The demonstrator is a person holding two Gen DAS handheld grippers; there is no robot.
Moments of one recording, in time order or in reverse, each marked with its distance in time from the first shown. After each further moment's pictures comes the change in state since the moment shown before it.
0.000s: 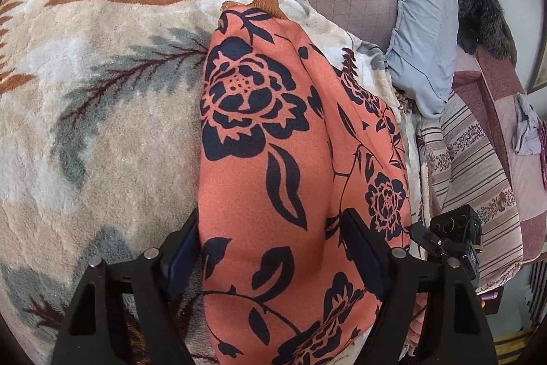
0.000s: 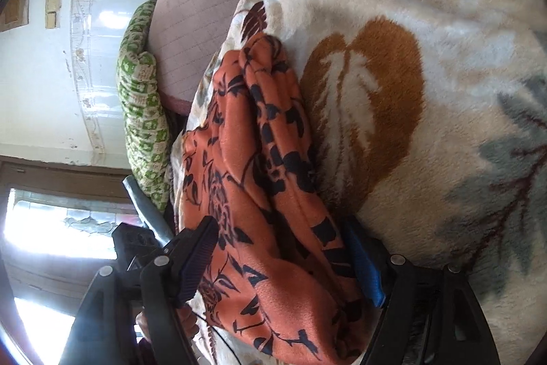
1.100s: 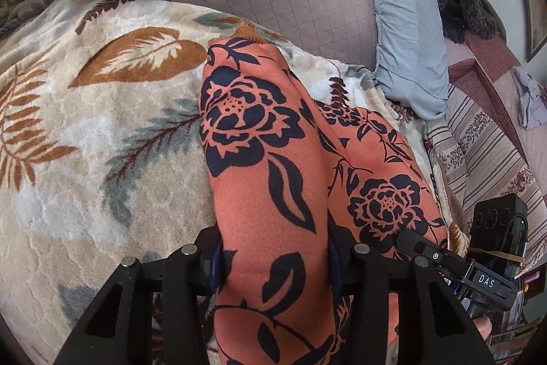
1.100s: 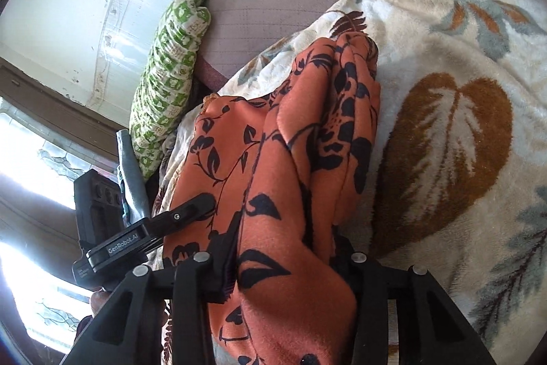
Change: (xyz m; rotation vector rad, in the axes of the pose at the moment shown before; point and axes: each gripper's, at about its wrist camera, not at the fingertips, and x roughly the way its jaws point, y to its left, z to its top) left arm -0.048 -0.023 -0.005 0.155 -0.155 0.122; right arm 0.030 0.095 -0.033 -0.351 -0.108 -0.155
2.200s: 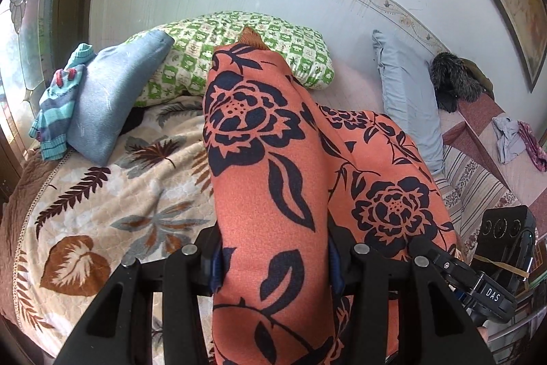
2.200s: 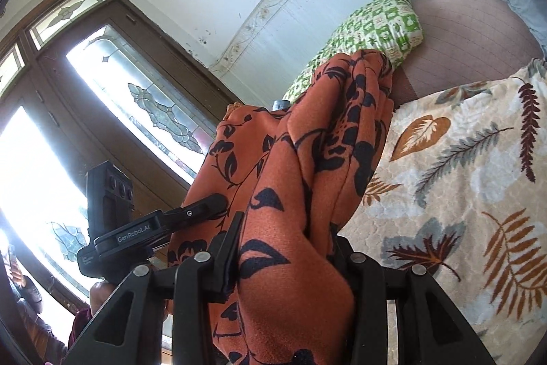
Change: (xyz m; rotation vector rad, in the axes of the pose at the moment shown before) left arm -0.331 0.051 -0.071 -0.009 -0.338 0.203; right arm -0.036 0.267 -0.111 -0.303 -0.101 0.316
